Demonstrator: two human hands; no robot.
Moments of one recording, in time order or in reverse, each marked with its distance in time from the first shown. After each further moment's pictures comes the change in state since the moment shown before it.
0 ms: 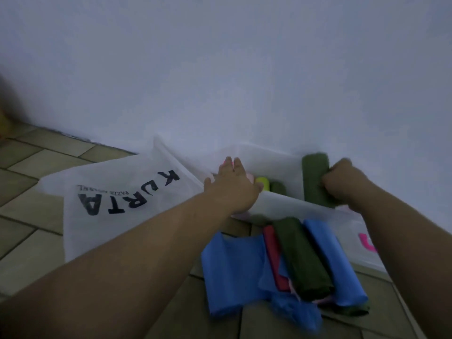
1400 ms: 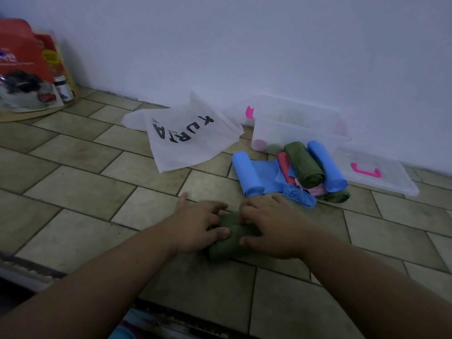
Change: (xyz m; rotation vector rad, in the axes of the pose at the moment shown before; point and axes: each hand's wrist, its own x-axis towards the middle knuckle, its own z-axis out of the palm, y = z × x) left_hand -0.264 -0.134 0.041 0.276 -0.174 0.309; right_hand -0.316 0.029 0.073 -0.501 -0.463 -0.994
